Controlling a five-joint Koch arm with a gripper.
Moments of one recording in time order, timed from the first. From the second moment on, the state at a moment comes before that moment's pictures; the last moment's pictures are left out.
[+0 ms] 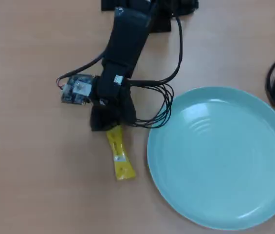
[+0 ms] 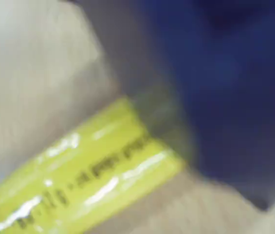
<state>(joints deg) 110.4 53.4 59.2 83.1 53.8</state>
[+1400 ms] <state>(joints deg) 114.2 65.9 58.4 85.1 38.8</state>
